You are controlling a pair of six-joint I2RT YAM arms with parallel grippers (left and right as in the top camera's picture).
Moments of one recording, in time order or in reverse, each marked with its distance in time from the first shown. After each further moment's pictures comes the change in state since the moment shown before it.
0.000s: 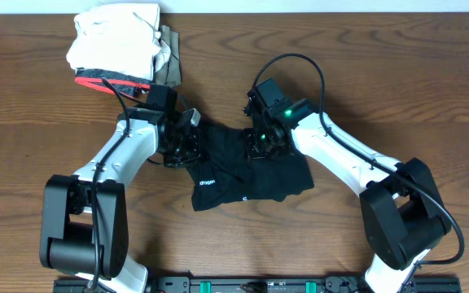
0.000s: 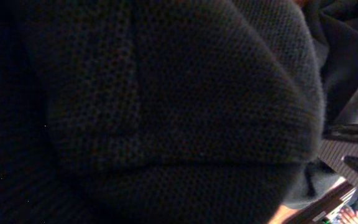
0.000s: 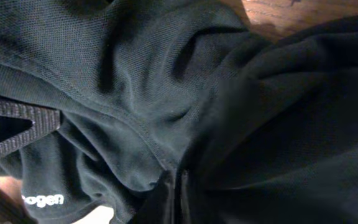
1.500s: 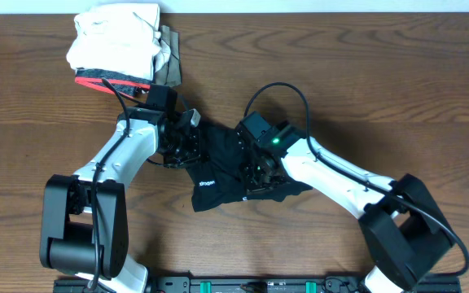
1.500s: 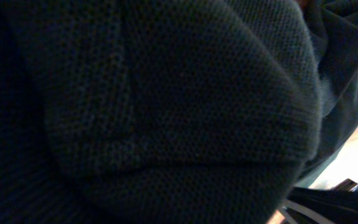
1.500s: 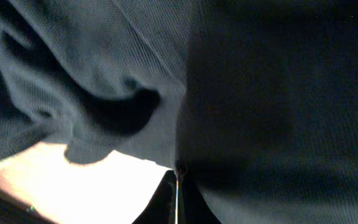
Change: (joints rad) left arm 0.000 0.000 0.000 -0.007 0.000 0.000; right arm 0.133 -0.089 -0.140 -0.101 0.105 0.052
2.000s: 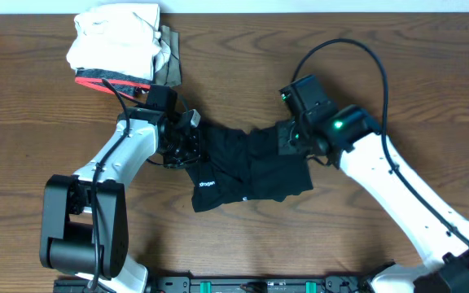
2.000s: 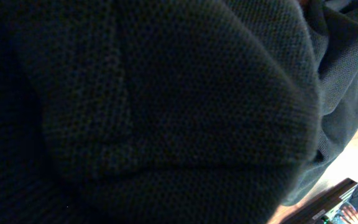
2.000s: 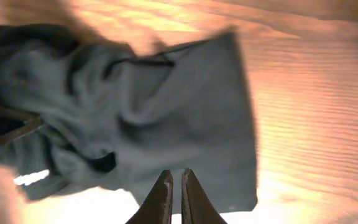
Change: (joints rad) left arm 0.000 0.000 0.000 -0.004 0.000 0.000; right arm -0.182 -0.241 0.115 -0.097 0.225 0.016
